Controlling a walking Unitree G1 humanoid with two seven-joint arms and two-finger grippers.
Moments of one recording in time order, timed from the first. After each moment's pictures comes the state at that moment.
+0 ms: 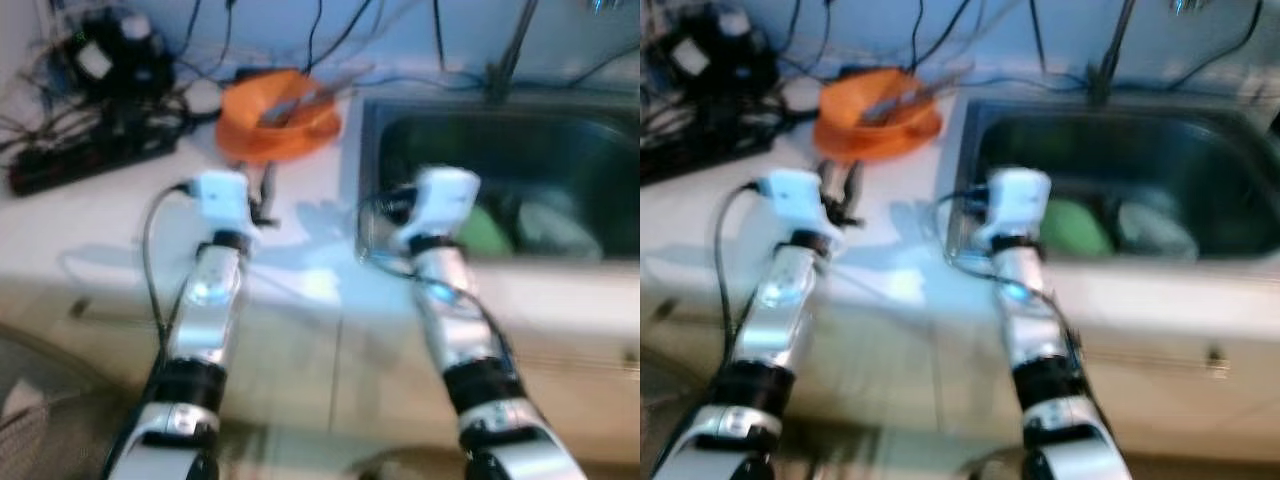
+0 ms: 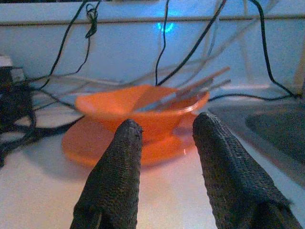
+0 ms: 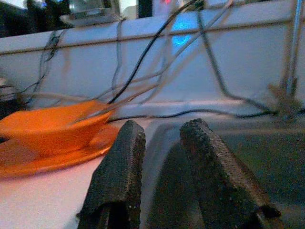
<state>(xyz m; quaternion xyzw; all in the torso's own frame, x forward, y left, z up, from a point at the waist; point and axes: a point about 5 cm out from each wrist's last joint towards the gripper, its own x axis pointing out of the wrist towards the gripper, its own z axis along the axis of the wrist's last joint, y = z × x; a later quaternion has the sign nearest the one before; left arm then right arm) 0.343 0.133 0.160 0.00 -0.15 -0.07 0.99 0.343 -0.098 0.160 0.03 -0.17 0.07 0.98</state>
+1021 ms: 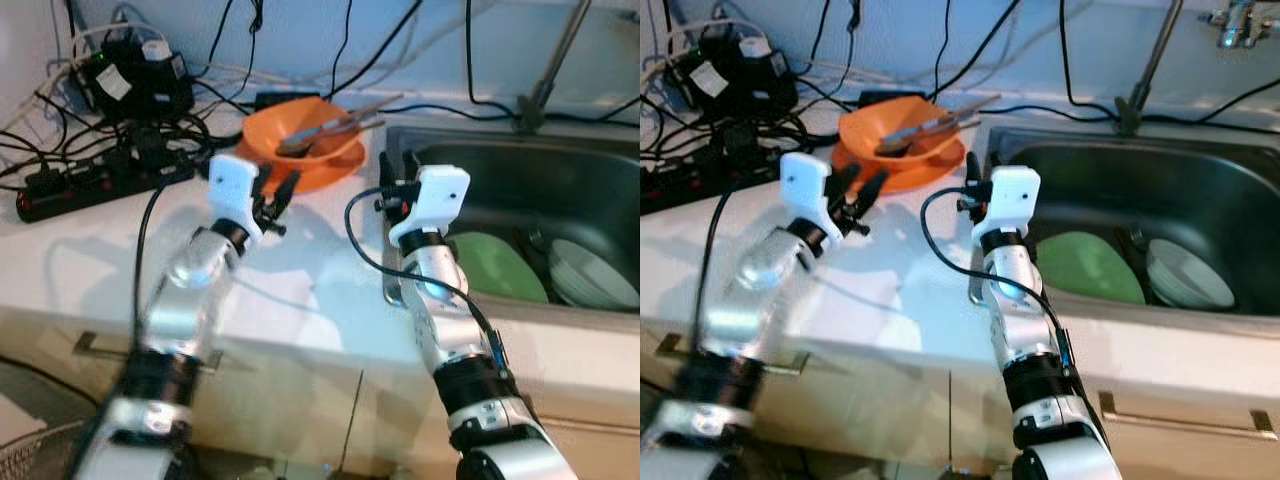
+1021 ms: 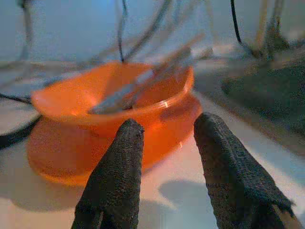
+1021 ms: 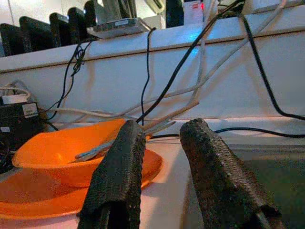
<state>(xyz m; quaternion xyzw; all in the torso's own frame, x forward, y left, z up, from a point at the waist) 0.346 0.137 0.176 0.04 -0.03 -0.22 0.97 0.343 -0.087 0.164 0.04 -0.17 0.08 0.98</state>
